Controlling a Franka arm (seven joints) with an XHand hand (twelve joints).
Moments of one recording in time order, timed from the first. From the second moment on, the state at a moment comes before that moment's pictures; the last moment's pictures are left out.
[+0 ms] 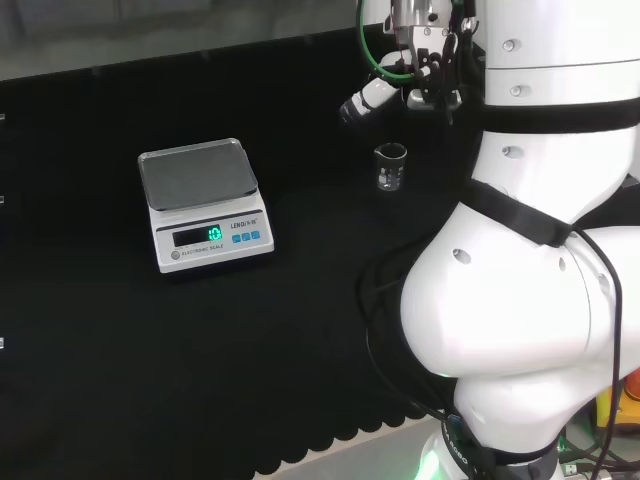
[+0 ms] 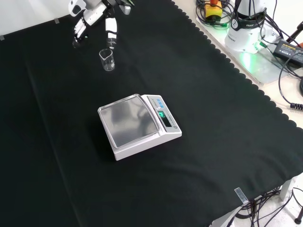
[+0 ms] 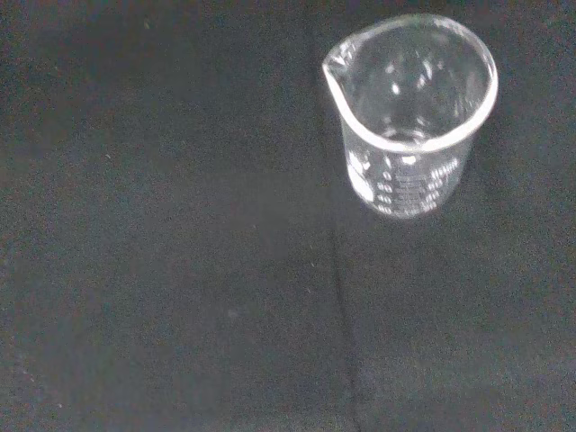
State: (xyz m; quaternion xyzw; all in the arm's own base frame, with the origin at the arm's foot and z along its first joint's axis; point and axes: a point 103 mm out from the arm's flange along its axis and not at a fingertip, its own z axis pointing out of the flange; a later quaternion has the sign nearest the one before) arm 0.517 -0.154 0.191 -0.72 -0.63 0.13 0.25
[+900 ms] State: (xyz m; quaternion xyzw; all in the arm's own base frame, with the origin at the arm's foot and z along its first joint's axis) arm 0.517 -0.172 0.139 -0.73 -0.59 0.18 0.29
